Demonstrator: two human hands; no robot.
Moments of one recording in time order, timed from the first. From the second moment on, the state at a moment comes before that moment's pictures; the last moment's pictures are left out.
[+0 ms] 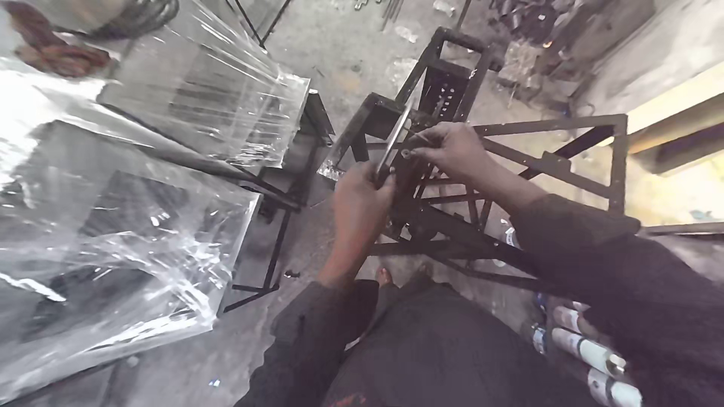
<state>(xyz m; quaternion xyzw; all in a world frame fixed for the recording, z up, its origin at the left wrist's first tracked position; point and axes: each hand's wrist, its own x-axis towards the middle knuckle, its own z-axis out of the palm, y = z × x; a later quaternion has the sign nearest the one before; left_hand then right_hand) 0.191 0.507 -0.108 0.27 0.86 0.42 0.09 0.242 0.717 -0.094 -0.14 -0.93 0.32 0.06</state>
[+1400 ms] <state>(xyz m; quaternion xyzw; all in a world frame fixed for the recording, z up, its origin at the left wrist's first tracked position) 0.191 0.470 -0.097 0.30 0.86 0.41 0.08 0.240 0.707 -0.097 -0.13 -0.95 0.27 0.03</state>
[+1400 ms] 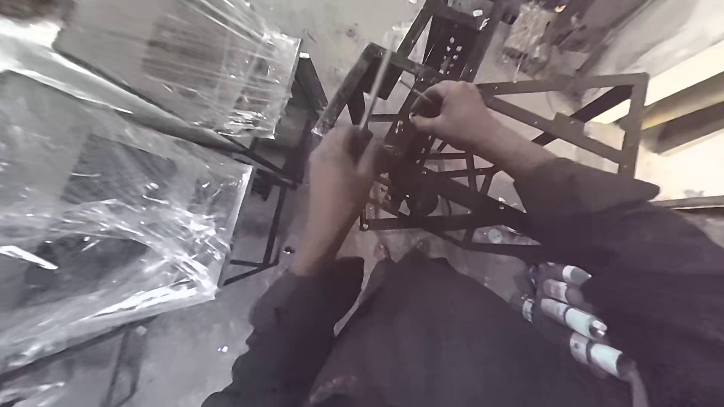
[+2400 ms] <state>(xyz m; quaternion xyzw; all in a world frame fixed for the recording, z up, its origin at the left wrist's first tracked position) 0.347 0.545 -0.394 0.10 0.86 0.20 0.46 0.628 0.843 -0.321 -0.37 -0.41 0.83 0.06</state>
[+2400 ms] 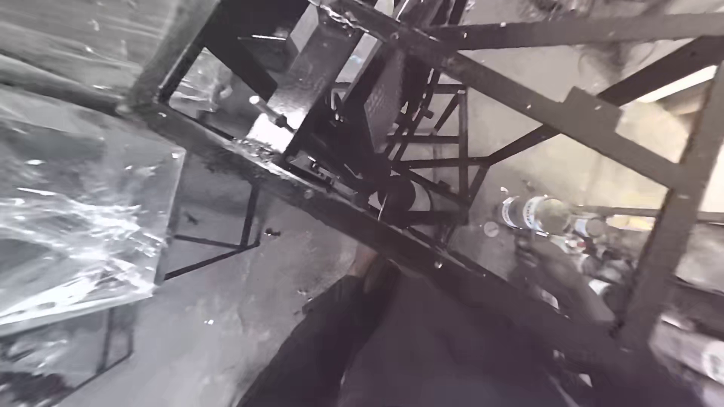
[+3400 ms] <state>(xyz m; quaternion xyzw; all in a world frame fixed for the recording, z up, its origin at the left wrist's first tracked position) 0.371 0.513 -0.425 -0.07 0.85 0.25 0.46 0.301 0.823 -0.495 -0.30 -0.71 0.59 -0.21</state>
